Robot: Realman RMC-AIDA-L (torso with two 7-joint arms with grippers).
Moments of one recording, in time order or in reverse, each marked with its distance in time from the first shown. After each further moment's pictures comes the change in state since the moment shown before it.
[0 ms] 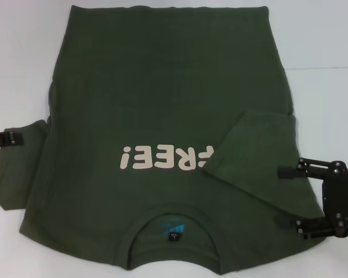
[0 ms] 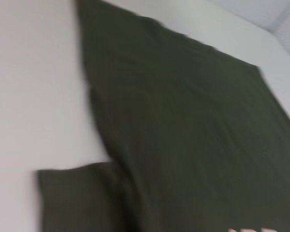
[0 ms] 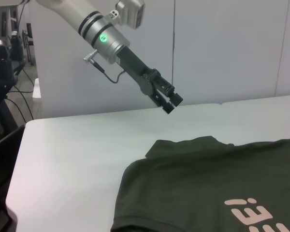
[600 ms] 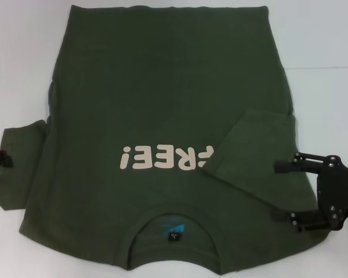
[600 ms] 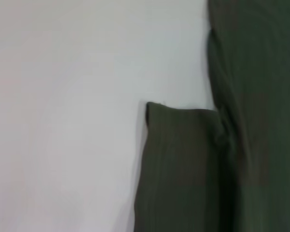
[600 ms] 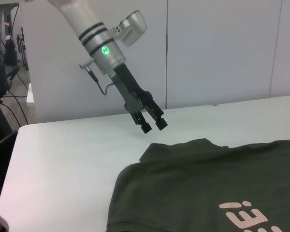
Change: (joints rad) left arm -0.096 0.036 0.041 -0.072 0.317 -0.040 -0.310; right arm 0.022 0.000 0.003 0.024 0.003 0.026 0.014
